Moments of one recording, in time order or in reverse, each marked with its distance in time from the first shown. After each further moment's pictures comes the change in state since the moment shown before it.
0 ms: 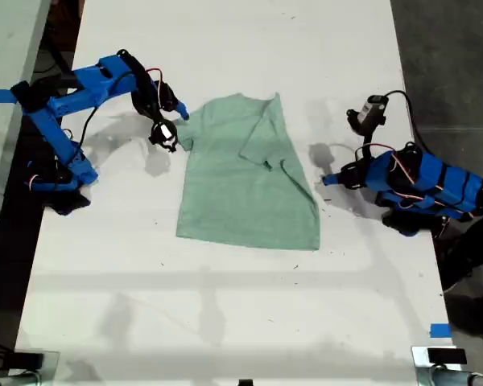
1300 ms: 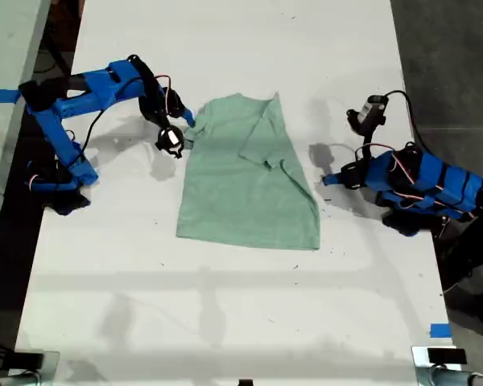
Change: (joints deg) arm 0 4.6 -1.8 -3.2 1.9 -3.3; arm 1 0.0 0.0 0.0 0.0 0.0
